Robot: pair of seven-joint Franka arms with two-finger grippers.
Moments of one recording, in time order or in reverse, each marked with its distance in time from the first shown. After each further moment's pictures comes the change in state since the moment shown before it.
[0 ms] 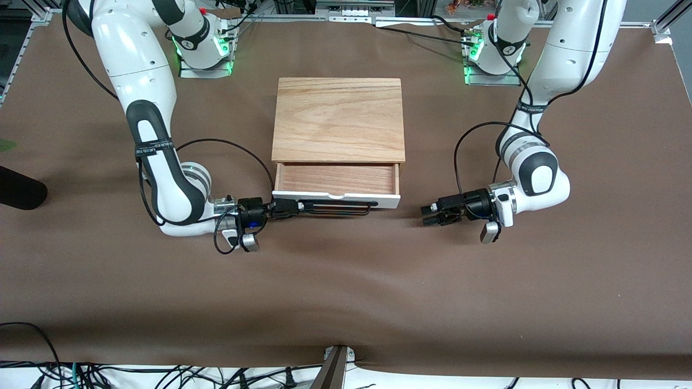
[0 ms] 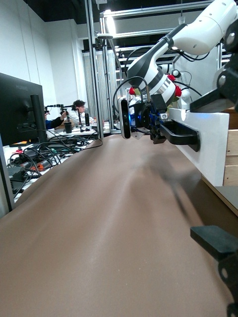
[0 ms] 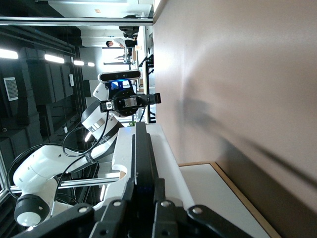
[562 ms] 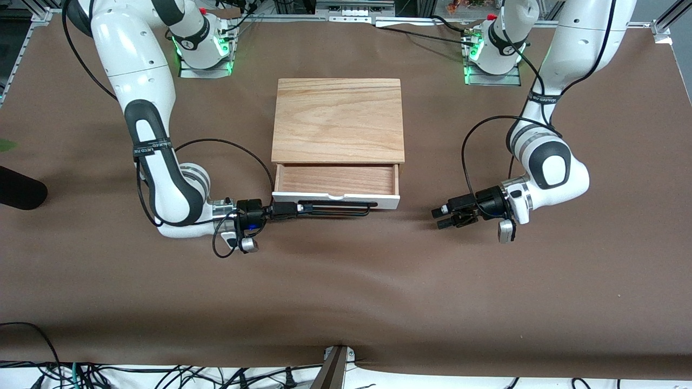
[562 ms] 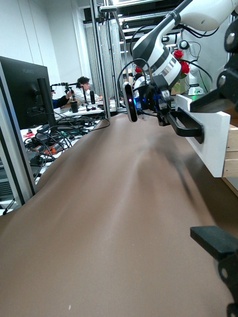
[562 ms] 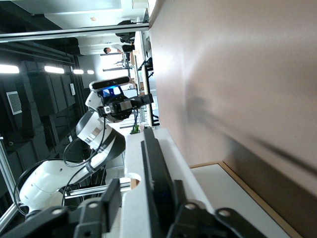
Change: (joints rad) left arm 0.014 -0.084 0.000 -0.033 0.085 0.113 -0.038; right arm -0.007 0.000 0.000 0.033 0.002 -0.004 0.107
